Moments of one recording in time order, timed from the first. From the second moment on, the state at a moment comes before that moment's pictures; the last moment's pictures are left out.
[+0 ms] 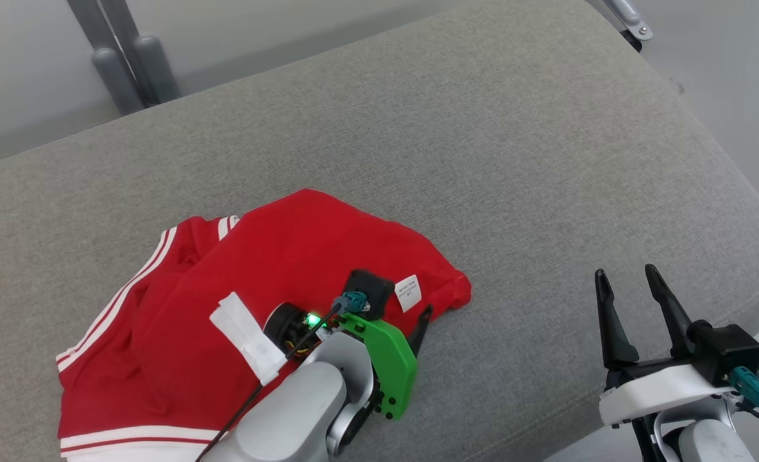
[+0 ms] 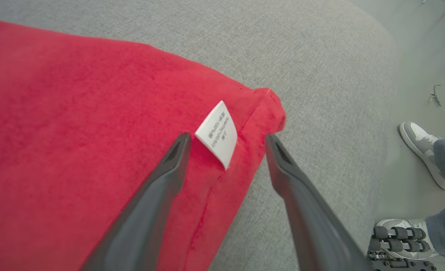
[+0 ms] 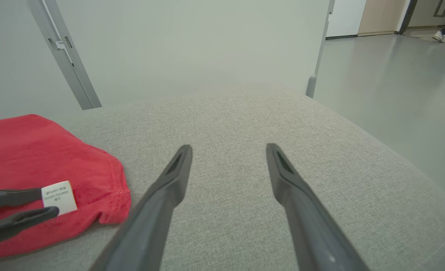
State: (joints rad) left arm -0.56 0.05 -0.93 0.62 -0.62 0.04 0.06; right arm -0.02 -0.08 0.00 0.12 0.16 0.13 -0.26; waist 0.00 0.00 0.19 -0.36
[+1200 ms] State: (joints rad) left arm -0.48 0.05 -1.23 0.54 -0.88 -0.11 -0.23; right arm -0.02 -0.09 -0.01 0.15 0.17 0.13 -0.26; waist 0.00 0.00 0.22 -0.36
